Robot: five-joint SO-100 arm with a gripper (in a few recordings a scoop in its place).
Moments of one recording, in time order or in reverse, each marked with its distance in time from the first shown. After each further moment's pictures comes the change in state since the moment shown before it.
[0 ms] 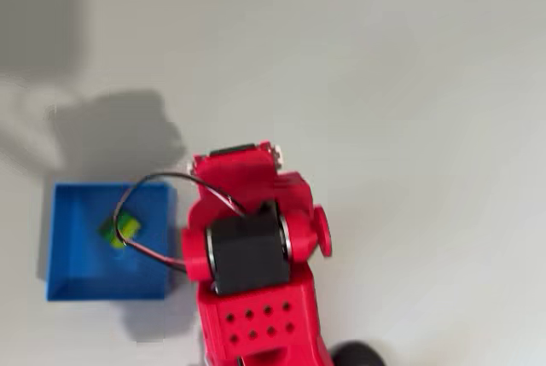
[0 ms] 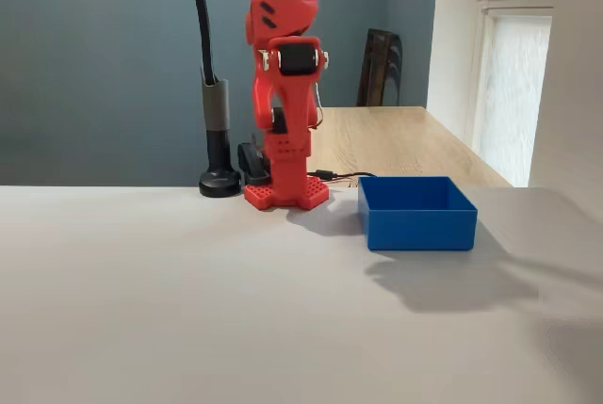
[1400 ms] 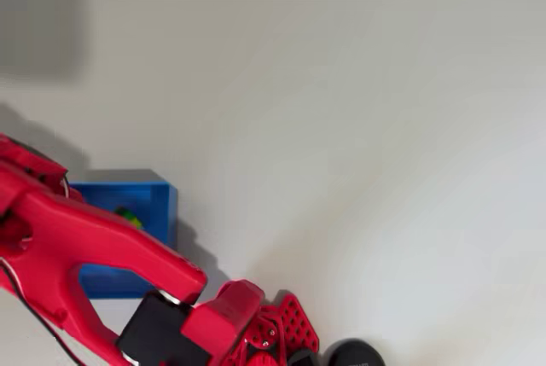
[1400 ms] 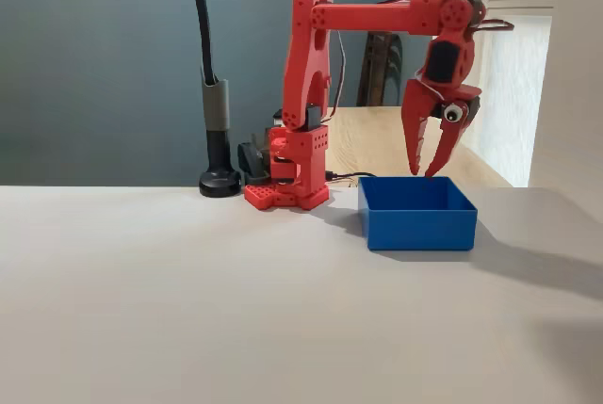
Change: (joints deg) arm -46.4 -65.8 -42.0 10.5 3.8
